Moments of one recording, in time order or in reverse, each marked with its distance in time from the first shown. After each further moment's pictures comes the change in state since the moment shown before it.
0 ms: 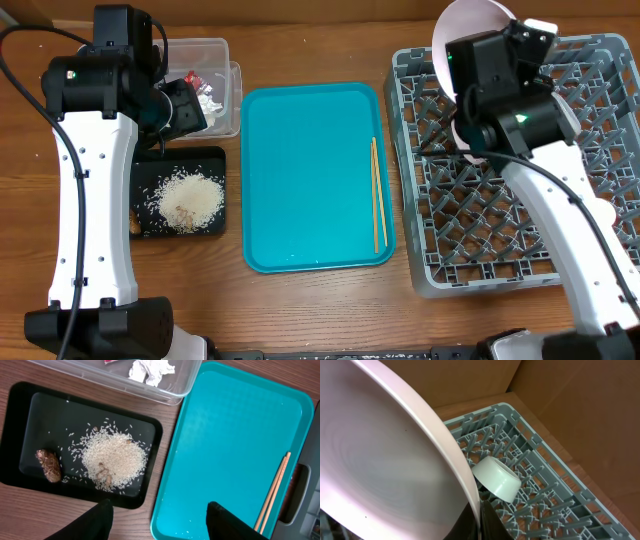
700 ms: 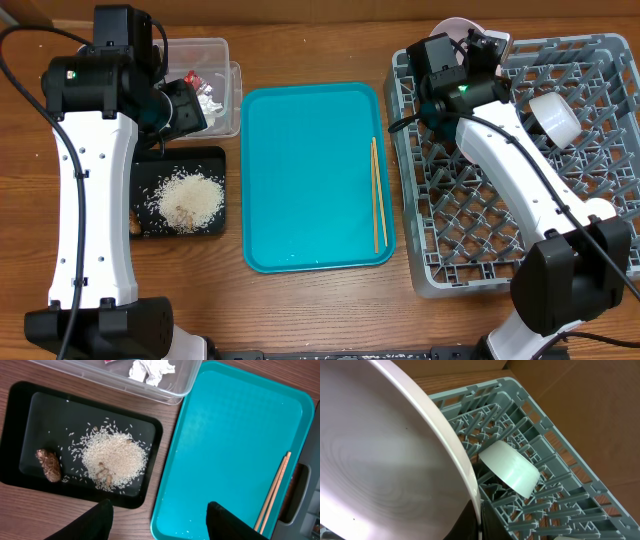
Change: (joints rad) left arm 0.000 0.000 0.000 -0.001 0.000 0.000; right arm -0.001 0.254 -0.002 0.041 0.079 0.075
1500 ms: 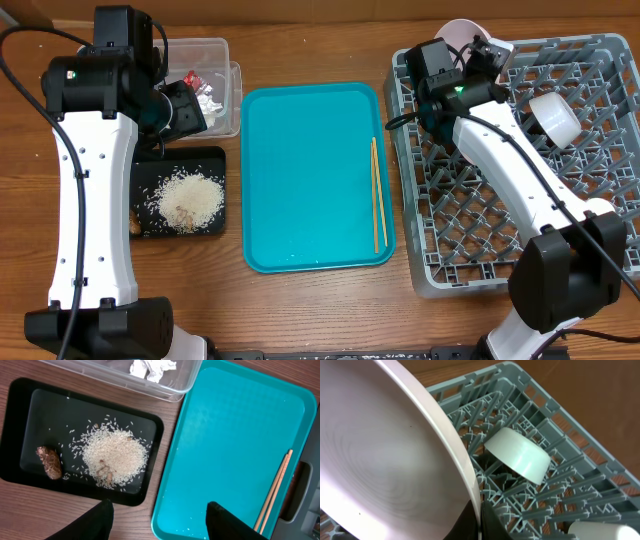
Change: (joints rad) left arm 0.000 0.000 0.000 -0.012 0.000 0.000; right arm 0.001 0.015 -0.013 -0.034 -0.021 0.165
